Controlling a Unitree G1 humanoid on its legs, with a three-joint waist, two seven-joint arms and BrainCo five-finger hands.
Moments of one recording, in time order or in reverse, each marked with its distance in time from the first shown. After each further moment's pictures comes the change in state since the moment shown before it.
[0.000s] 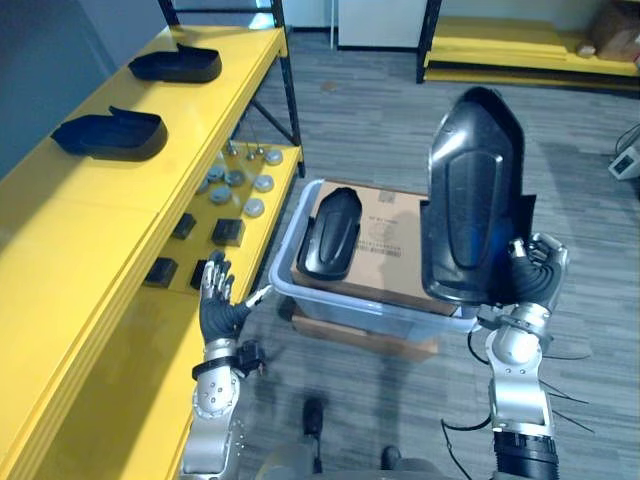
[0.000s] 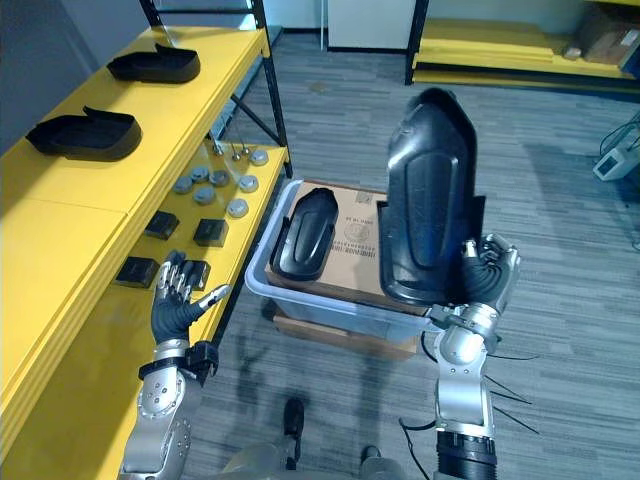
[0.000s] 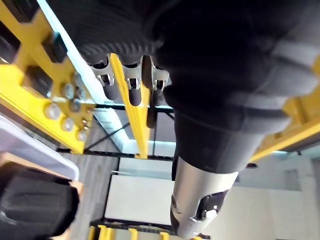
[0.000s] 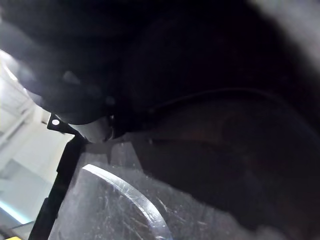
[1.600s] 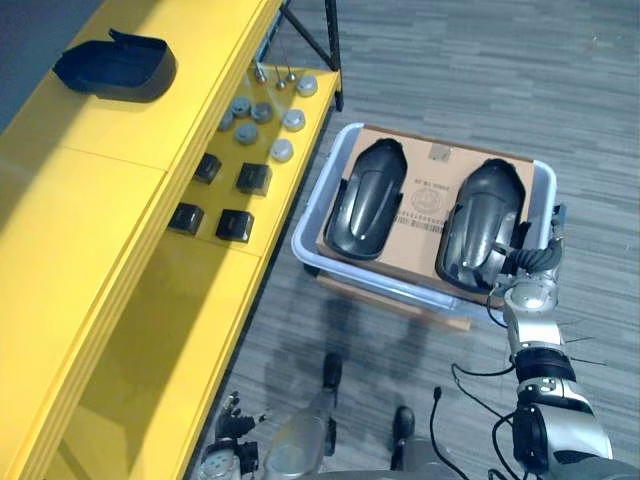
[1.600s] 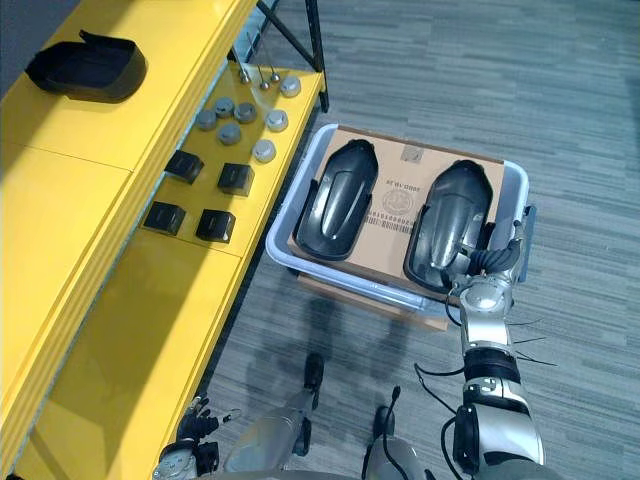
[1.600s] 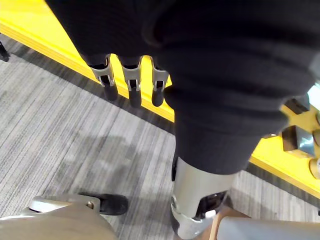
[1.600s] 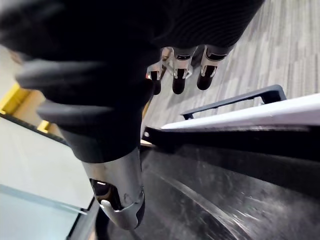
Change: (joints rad) left arm 0.050 0.057 0.207 0.974 -0.016 0.014 -0.106; right arm -0.581 -0.337 -0.252 1.106 0.375 0.025 0.021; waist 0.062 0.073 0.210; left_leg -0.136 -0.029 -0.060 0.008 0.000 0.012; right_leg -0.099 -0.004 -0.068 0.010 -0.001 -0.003
